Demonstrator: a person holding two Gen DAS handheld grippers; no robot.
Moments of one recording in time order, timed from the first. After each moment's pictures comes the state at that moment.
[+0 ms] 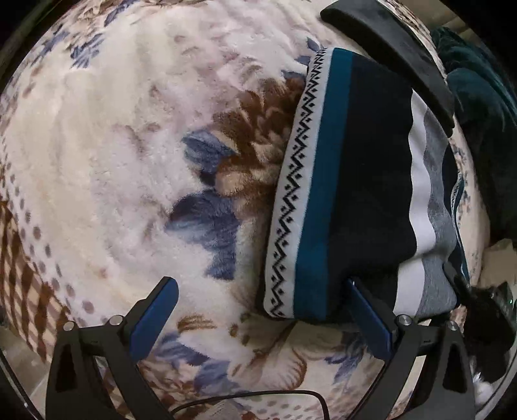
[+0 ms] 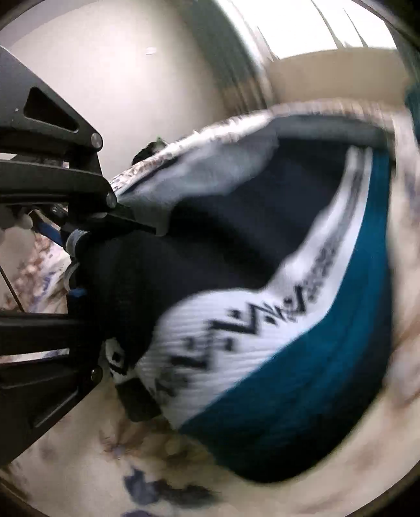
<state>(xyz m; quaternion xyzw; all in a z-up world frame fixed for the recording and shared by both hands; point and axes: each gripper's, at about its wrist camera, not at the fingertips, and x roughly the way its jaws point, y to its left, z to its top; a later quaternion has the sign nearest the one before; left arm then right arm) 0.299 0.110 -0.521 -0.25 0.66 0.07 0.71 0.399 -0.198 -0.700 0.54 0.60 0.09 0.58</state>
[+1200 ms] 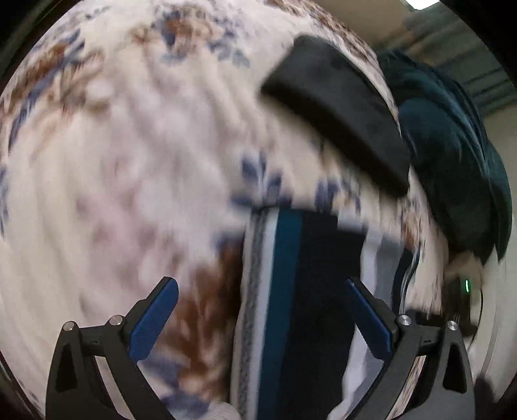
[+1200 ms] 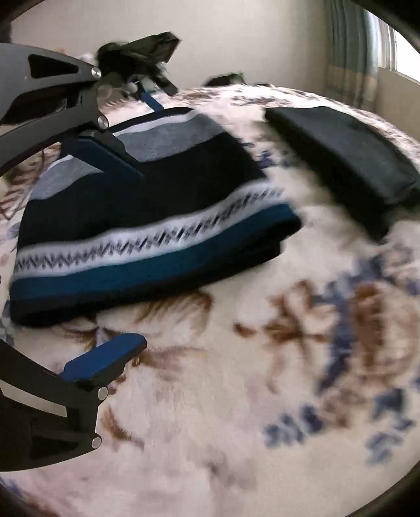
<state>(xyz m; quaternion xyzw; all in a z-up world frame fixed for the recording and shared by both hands) 0.389 0.176 -0.520 -0.27 0.59 -0.04 0.76 0.558 -0.267 -0.700 0.26 0.70 0.17 0.64</state>
